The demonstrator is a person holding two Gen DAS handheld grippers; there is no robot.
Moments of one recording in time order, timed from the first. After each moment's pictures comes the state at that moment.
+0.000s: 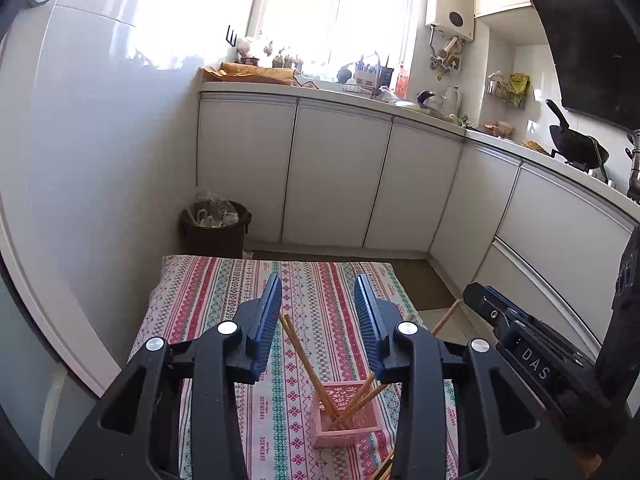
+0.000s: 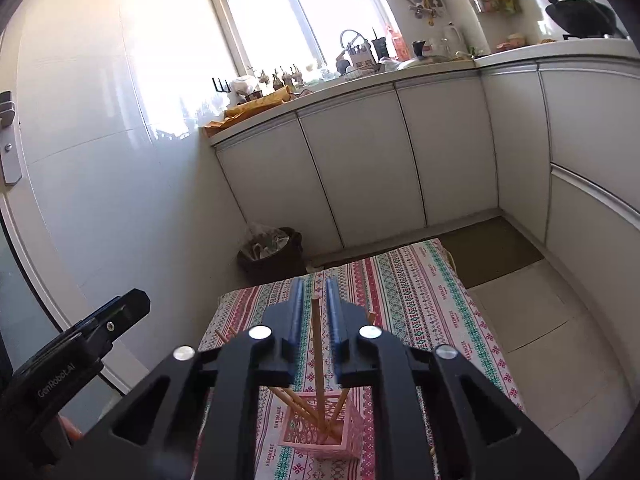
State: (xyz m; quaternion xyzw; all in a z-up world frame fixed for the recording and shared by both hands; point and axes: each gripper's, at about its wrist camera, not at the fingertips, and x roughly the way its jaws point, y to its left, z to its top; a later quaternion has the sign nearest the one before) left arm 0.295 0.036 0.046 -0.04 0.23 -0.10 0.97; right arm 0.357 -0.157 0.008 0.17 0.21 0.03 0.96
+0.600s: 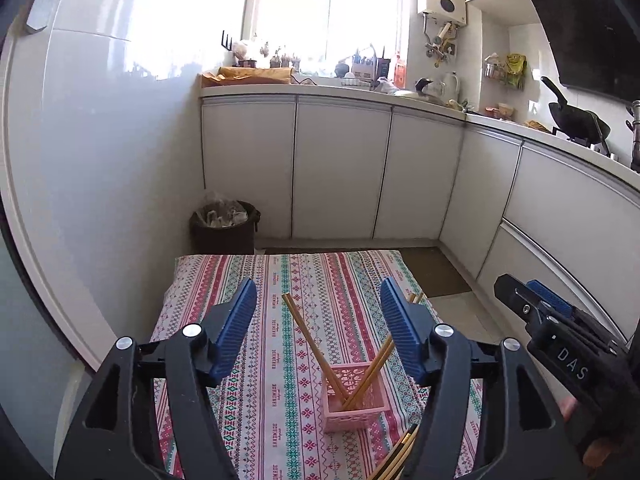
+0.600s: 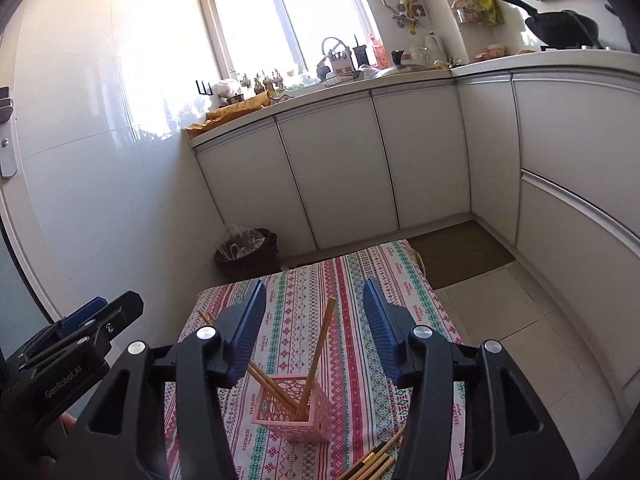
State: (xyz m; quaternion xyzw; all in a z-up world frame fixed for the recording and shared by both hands) left arm 0.274 0.027 0.045 0.00 0.24 -0.08 0.97; right arm 0.320 -0.172 0.011 0.15 0.21 -0.01 0.97
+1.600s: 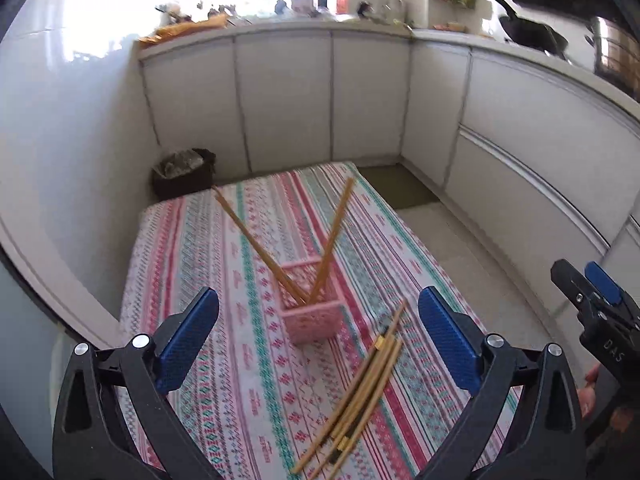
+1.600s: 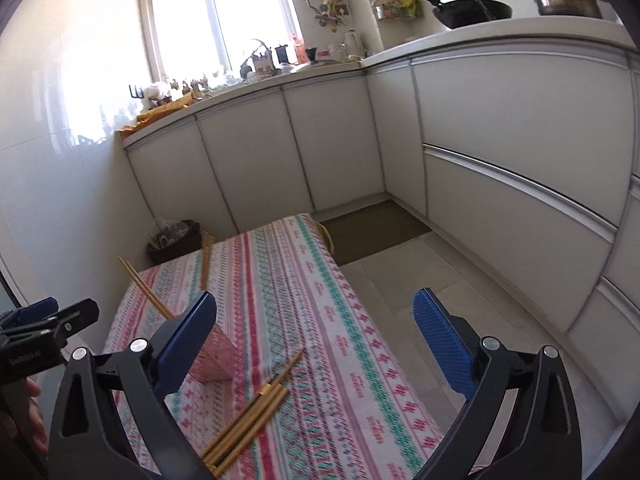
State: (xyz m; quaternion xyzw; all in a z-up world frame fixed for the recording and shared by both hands) left arm 0.235 -0.014 -0.007 0.09 0.37 -0.18 0.91; right arm 0.197 -0.248 -0.054 0.16 0.25 -0.16 0.94
